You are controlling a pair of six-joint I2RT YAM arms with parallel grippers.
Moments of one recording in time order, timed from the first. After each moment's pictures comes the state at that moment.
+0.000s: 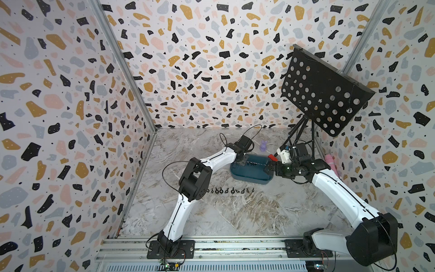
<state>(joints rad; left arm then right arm) -0.69 2.30 1.90 -0.66 -0.20 -0.09 0.31 1.27 1.06 -0.74 -0.33 0.38</state>
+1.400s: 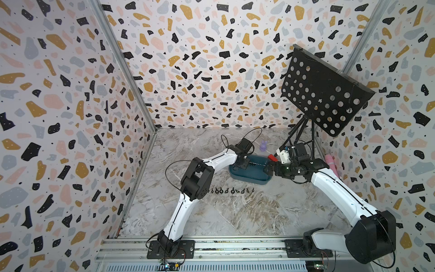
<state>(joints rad) -0.69 2.32 1.89 -0.67 -0.08 -0.13 0.31 1.29 1.06 -0.74 -0.33 0.38</state>
